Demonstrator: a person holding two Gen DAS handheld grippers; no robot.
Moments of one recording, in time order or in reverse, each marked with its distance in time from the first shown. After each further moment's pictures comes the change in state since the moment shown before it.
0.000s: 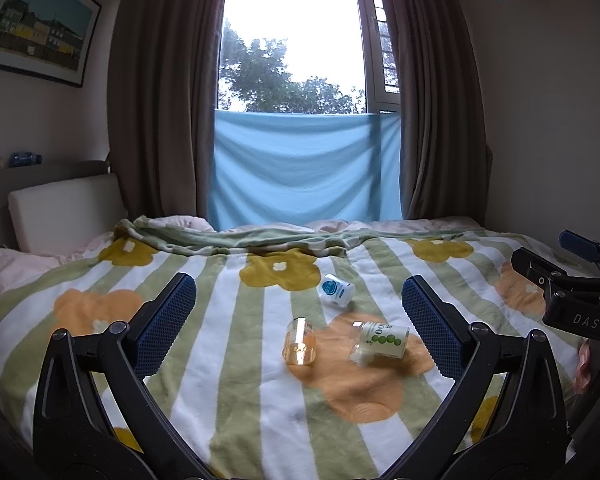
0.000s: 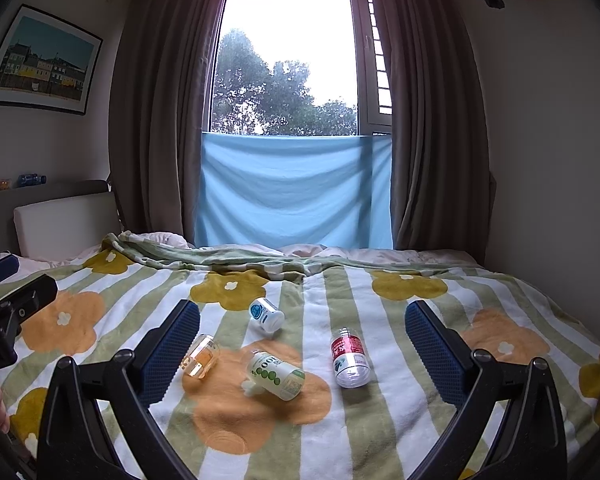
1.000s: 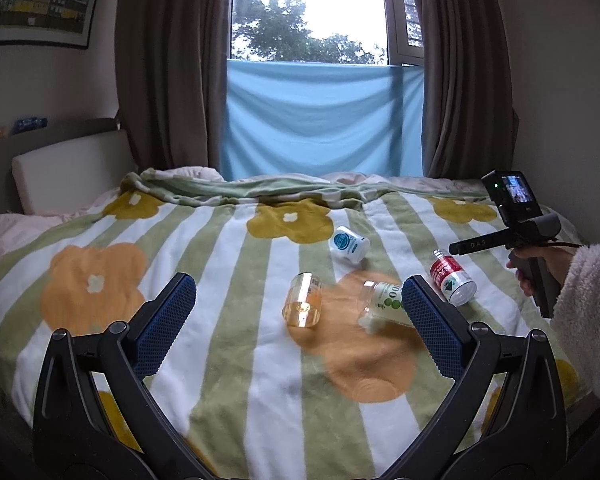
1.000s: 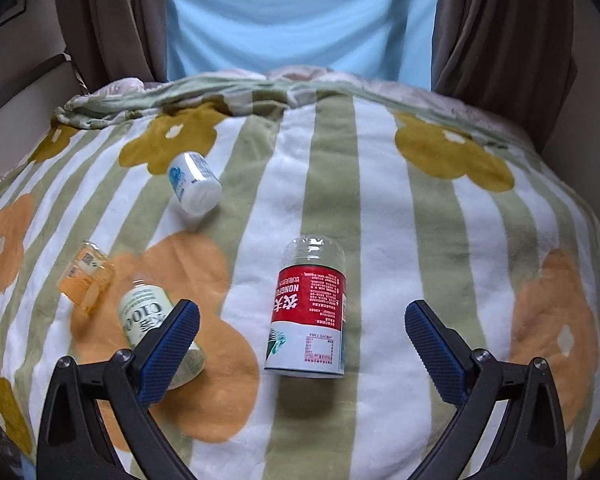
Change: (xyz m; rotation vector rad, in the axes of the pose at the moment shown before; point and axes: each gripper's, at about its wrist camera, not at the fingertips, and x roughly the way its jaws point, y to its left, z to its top) left arm 0.055 -0.022 -0.034 -0.022 0.177 0.090; right arm 0.304 -0.095 -0.057 -0.042 0.713 0.100
